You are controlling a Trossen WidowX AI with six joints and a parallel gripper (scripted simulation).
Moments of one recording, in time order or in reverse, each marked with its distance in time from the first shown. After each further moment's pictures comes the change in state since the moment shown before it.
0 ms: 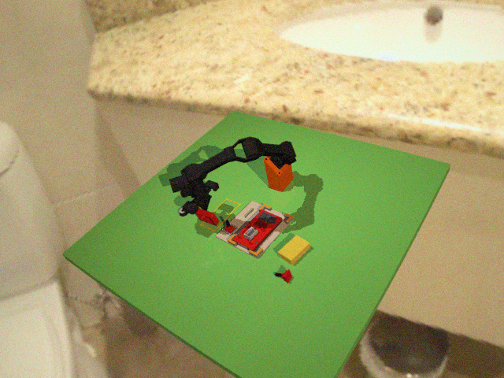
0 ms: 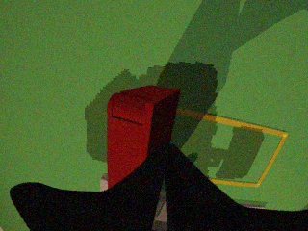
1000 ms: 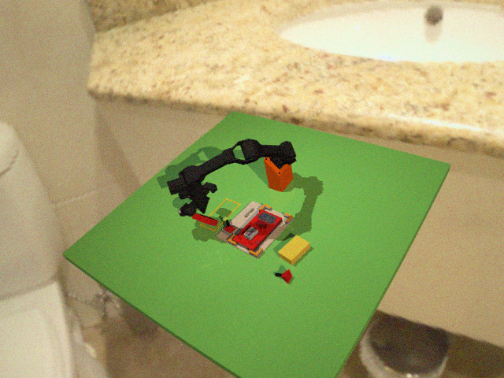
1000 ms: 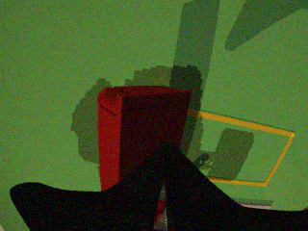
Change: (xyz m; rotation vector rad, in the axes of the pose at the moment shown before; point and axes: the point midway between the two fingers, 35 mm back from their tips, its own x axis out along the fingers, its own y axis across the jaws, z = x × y) arm -0.001 0.014 -0.001 0.002 0.002 -0.002
